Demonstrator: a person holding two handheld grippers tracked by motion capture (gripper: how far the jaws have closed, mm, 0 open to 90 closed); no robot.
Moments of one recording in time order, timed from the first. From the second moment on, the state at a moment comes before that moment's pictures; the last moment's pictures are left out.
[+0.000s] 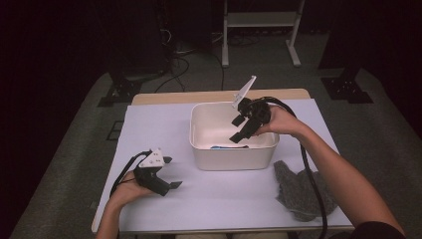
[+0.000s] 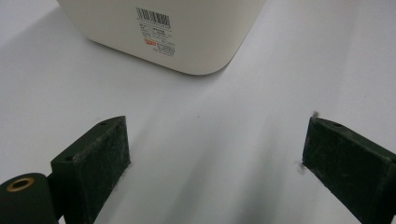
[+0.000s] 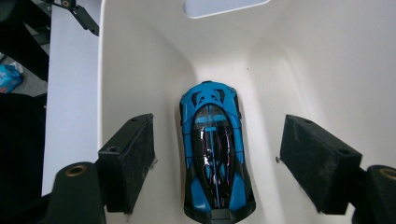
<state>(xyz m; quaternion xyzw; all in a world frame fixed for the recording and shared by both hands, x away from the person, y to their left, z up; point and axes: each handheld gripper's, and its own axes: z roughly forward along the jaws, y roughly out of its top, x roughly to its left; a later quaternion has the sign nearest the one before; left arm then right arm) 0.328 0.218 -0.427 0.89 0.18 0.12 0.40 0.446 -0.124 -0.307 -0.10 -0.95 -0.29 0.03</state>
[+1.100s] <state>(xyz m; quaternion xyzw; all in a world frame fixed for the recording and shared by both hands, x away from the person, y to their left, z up) 0.326 0.212 -0.426 0.89 0.18 0.12 0.41 0.416 -0.186 -0.268 -0.14 -0.93 -0.34 -0.01</state>
